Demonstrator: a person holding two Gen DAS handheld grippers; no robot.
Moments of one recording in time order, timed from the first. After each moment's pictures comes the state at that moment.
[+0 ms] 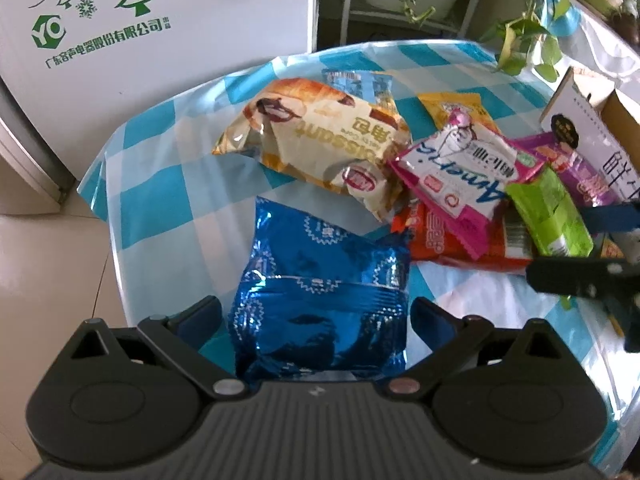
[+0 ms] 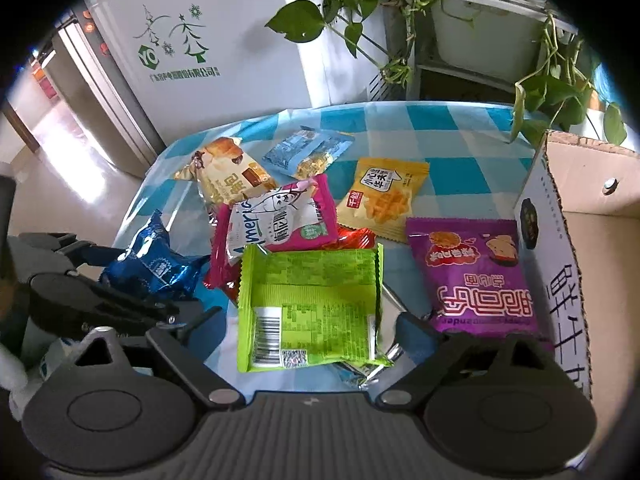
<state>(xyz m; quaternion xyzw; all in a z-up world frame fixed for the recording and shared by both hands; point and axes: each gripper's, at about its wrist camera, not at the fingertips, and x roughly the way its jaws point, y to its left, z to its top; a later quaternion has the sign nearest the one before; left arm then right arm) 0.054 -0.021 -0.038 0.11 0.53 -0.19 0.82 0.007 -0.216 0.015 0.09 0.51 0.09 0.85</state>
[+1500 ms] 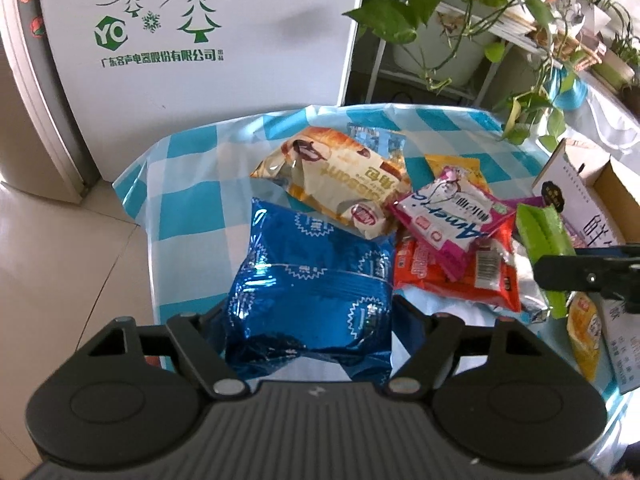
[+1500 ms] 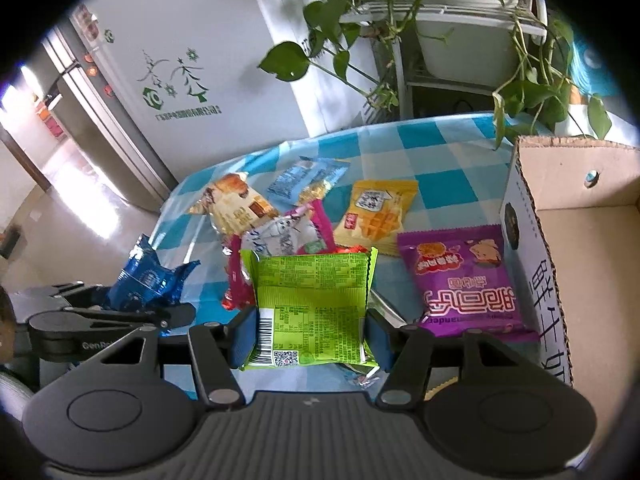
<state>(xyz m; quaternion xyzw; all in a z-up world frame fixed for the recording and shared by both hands) 0.025 0.000 -0.009 0.02 0.47 -0.15 0.87 -0.008 -0.233 0.036 0.14 0.48 0.09 0.86</state>
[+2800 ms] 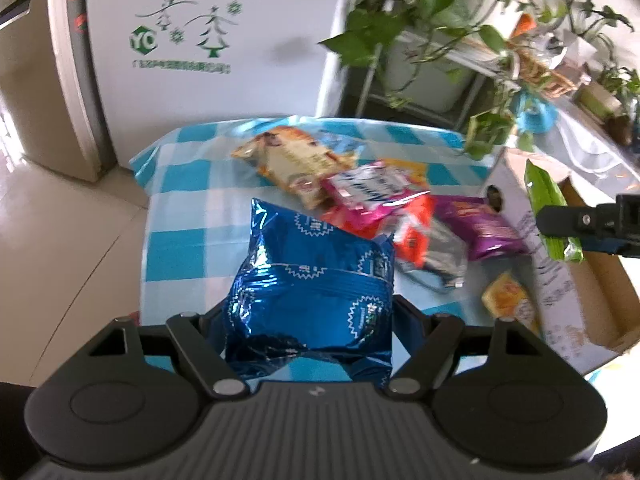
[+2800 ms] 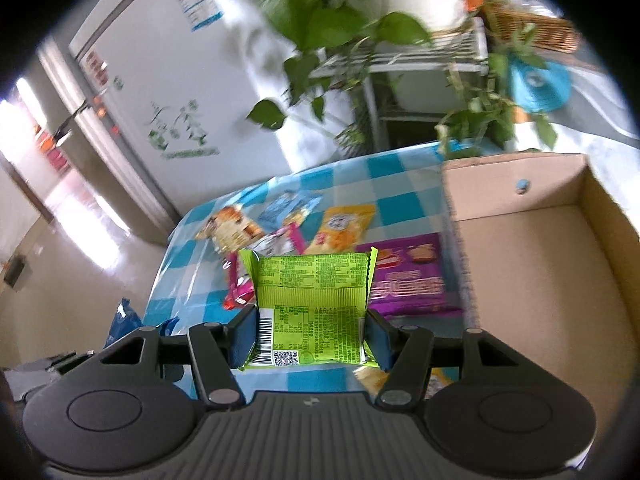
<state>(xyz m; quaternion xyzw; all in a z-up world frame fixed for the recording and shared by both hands) -0.069 -0.025 0.026 -0.02 0.44 -0.13 0.89 -0.063 -0.280 0.079 0.17 0.43 0.07 0.88</state>
